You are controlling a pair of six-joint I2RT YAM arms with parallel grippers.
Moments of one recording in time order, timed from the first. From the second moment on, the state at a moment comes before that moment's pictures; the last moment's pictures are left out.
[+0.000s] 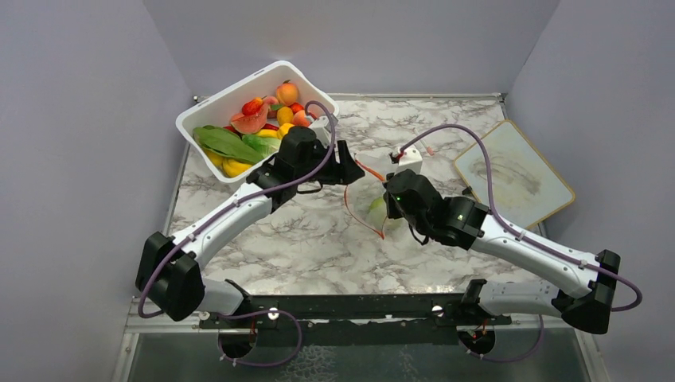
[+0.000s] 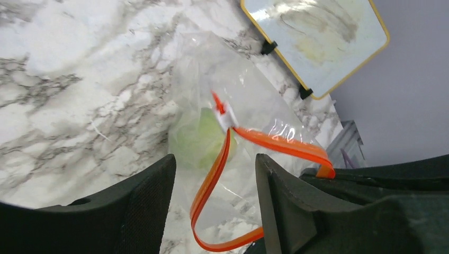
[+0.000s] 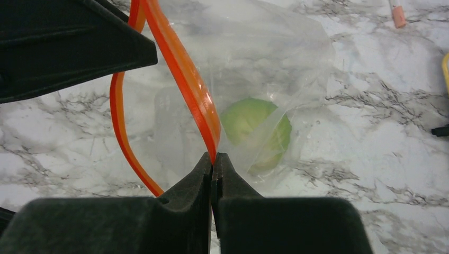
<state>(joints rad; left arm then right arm) -0.63 1.38 1.06 -0.12 0.35 -0.61 1.02 1.14 1.07 -0.61 0.58 0.48</state>
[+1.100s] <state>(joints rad) -0.34 1.44 1.32 -0.41 -0.30 -0.28 1.02 1.14 0.94 -0.32 0.41 0.45</state>
